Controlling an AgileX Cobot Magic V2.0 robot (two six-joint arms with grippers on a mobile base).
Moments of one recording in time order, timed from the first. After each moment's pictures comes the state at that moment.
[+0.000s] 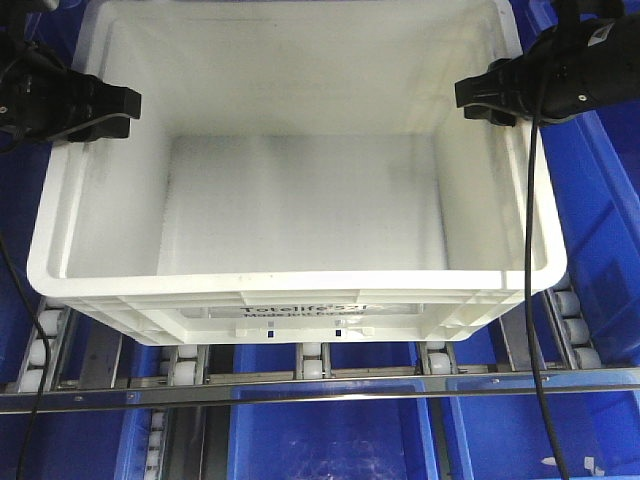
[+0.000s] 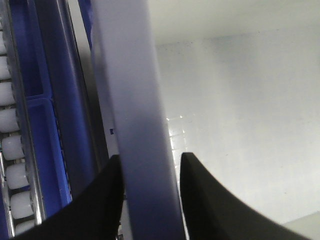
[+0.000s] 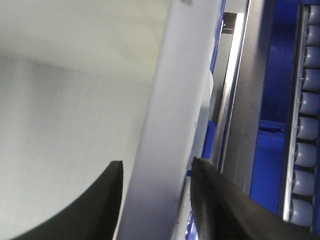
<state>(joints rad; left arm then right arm) -0.20 1.43 -1.29 -0.24 0.84 0.07 0.17 1.50 -1.30 0.25 0.69 -0.18</state>
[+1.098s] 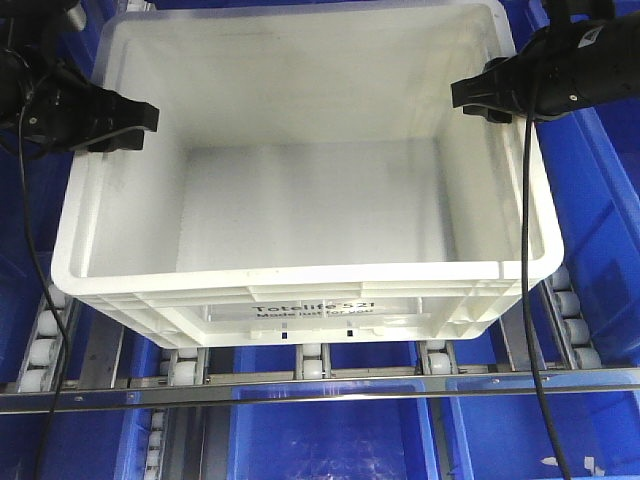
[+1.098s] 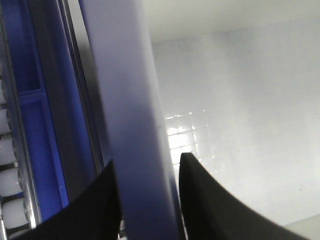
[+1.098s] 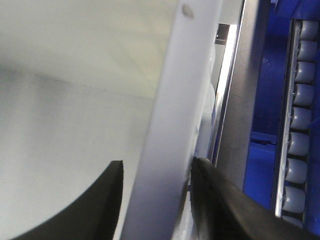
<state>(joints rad) -0.20 1.52 -1.29 -0.25 0.80 0.09 0.17 1.52 -1.30 0.24 0.63 -0.21</state>
